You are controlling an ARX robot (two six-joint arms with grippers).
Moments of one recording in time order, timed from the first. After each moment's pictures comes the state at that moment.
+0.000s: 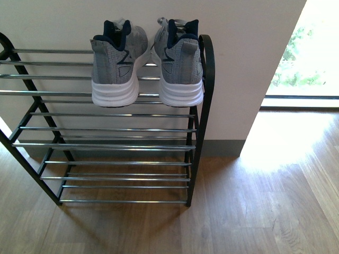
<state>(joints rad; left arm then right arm) 0.00 0.02 0.01 0.00 0.00 -0.01 0.00 0.00 0.02 0.00 0.00 0.00</state>
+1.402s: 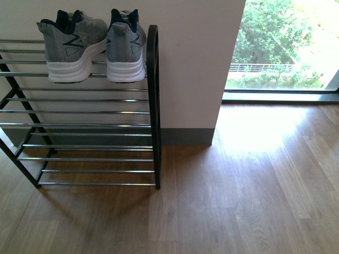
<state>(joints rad) 0.00 0.02 0.01 0.00 0.00 -0.01 0.00 0.00 0.02 0.00 0.00 0.00</state>
